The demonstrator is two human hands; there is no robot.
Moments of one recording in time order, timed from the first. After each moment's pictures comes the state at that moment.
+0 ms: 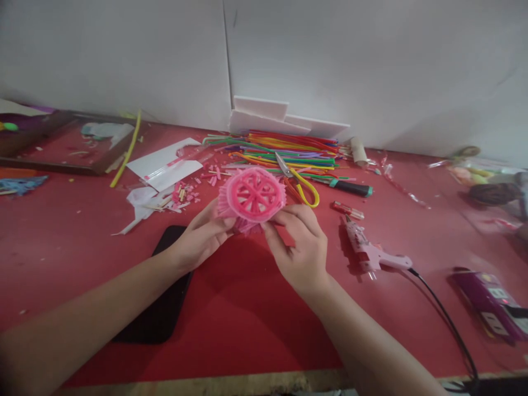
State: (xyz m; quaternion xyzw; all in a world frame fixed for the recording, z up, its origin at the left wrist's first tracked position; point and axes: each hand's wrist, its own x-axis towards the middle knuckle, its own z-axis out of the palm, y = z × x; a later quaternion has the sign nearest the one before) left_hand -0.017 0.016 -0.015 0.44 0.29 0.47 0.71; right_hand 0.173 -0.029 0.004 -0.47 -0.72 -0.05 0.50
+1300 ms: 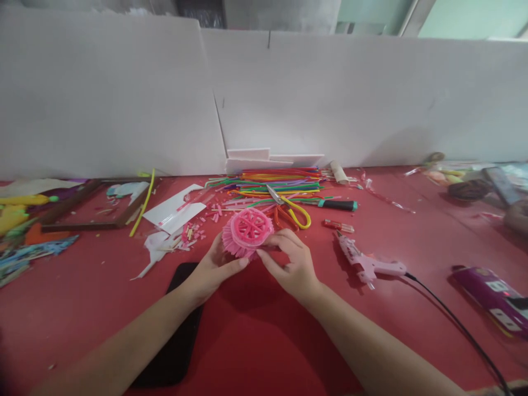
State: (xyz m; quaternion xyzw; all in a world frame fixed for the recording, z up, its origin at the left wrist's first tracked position) left_hand -0.025 0.012 -0.019 0.49 0.34 0.42 0.68; right_hand 0.169 -0.015 -0.018 -0.44 -0.69 0.10 0.57
